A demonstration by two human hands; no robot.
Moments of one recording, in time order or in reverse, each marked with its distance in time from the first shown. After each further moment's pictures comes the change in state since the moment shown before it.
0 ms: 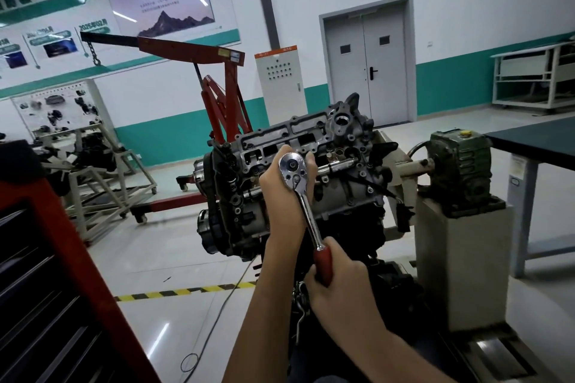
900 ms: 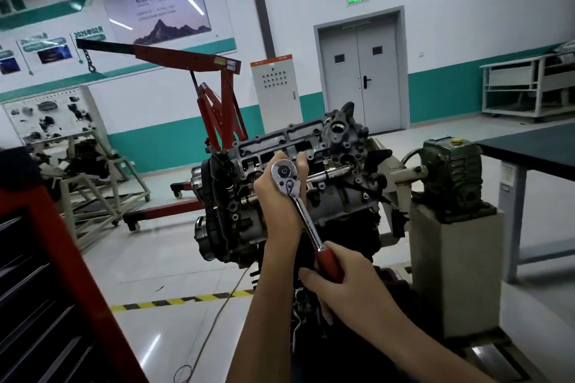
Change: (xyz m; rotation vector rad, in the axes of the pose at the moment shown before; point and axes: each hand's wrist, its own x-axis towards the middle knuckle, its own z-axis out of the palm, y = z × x) left_hand 0.004 -0.003 0.001 -0.208 0.053 -0.150; right_hand 0.009 -0.021 -0.034 0.288 -0.223 0.122
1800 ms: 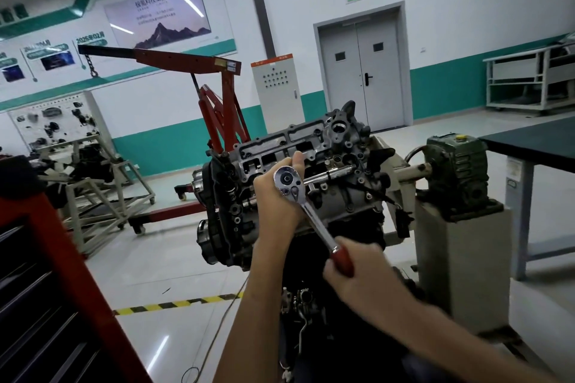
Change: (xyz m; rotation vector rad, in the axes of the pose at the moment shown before) left_hand 0.007 0.000 -0.010 0.285 -0.138 0.052; right_hand 0.017 0.017 -0.014 -0.342 0.063 -0.074
